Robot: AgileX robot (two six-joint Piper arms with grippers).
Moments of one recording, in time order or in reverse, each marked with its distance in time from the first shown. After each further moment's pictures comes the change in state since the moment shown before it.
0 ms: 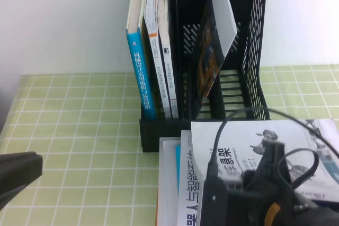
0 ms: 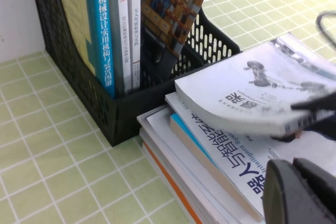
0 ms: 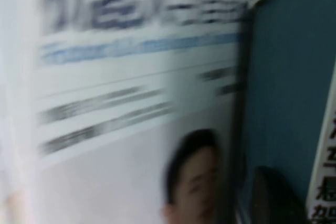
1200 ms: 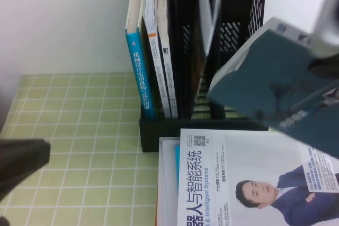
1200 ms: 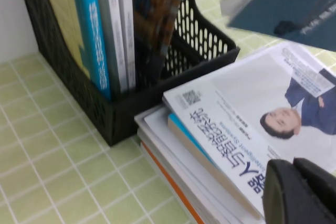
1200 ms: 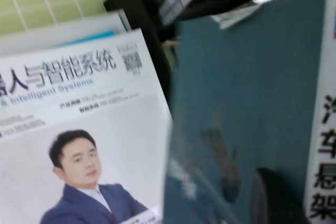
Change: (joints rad) right arm -0.548 -0.219 -0.671 0.830 0.302 -0.876; left arm 0.000 0.093 -0.088 -0.004 0.041 0.043
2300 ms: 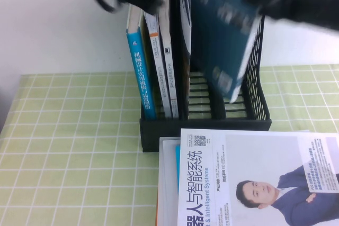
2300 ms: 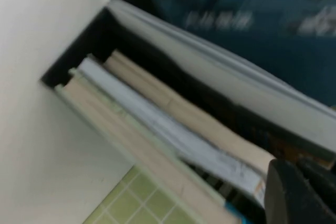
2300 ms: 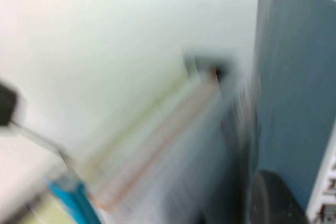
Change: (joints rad) right arm -0.419 0.330 0.272 1.846 -0.778 -1.037; left arm -0.132 0.985 -0.926 0.310 0.019 0.189
